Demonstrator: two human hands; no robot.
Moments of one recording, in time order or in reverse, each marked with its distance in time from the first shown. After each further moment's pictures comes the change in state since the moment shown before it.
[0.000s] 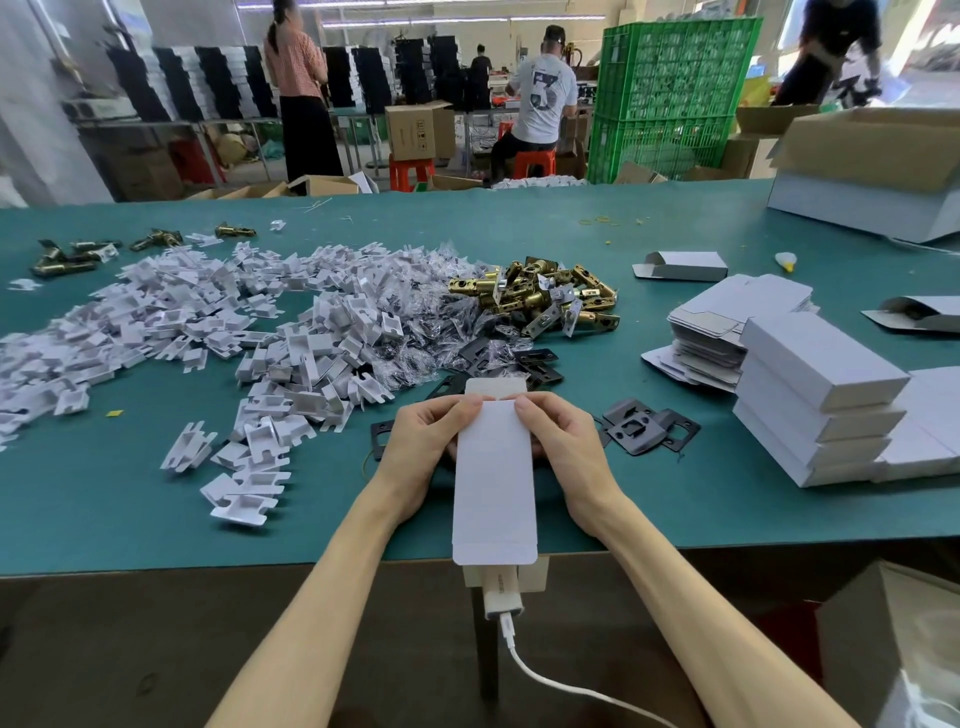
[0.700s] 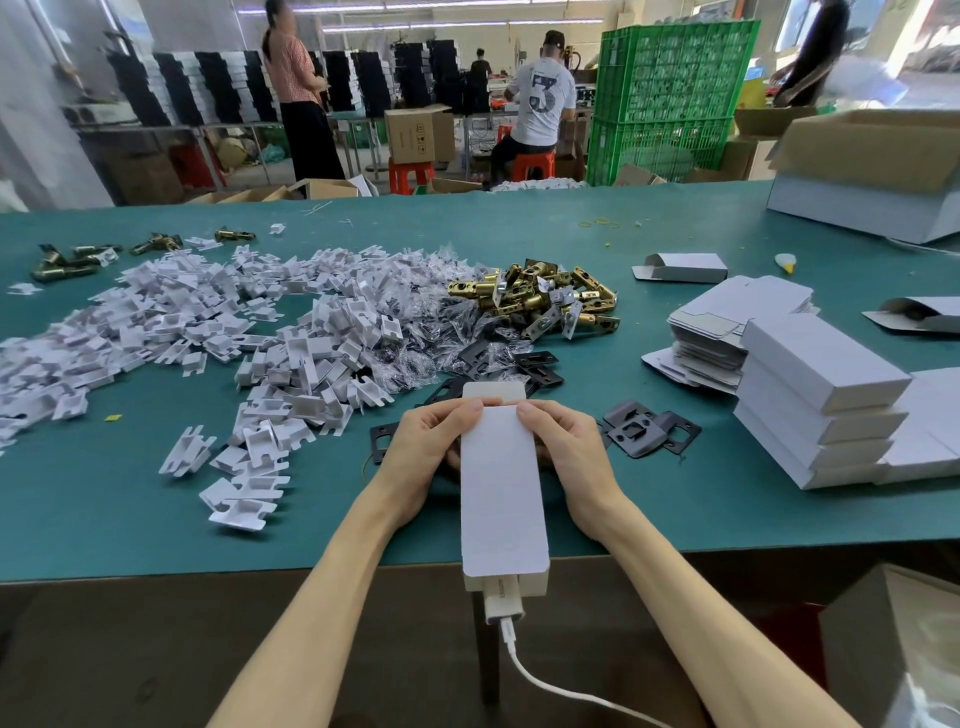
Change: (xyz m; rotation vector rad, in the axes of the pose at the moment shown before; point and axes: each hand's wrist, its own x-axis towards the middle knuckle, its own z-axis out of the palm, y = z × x) left_hand 0.001 -0.001 -0.001 0.048 -0.051 0.018; right_hand 0.000 -0.002 -0.002 0.072 0.008 0.051
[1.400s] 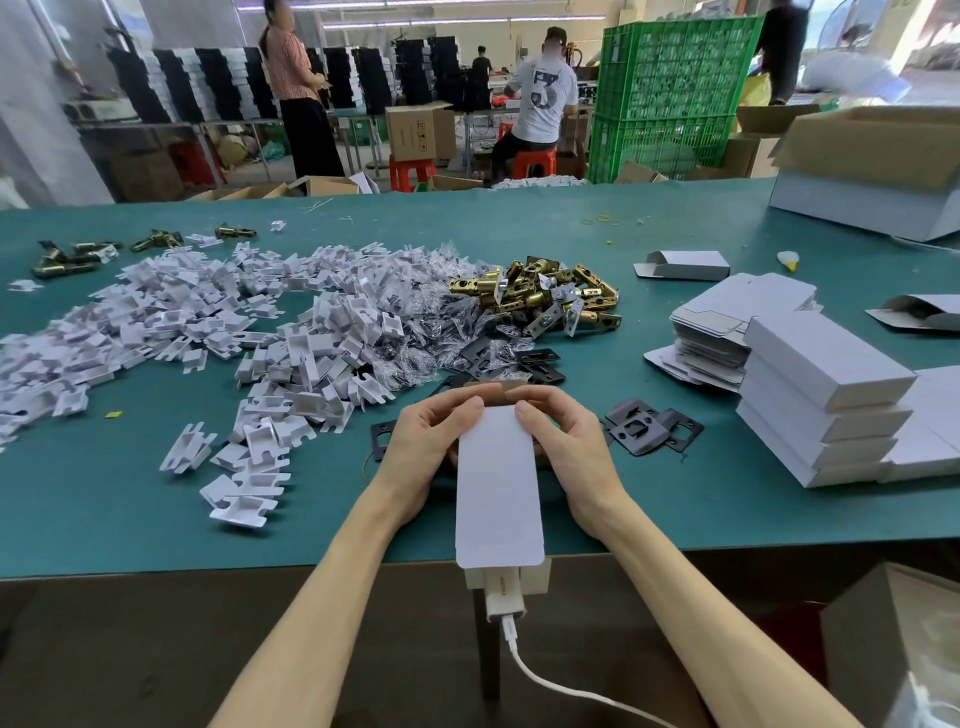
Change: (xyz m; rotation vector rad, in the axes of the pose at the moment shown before) left_hand -0.001 -0.003 -0.001 -0.038 -0.011 0.057; right_hand -0.001 0.000 0.000 -0.048 -0.023 -0.112
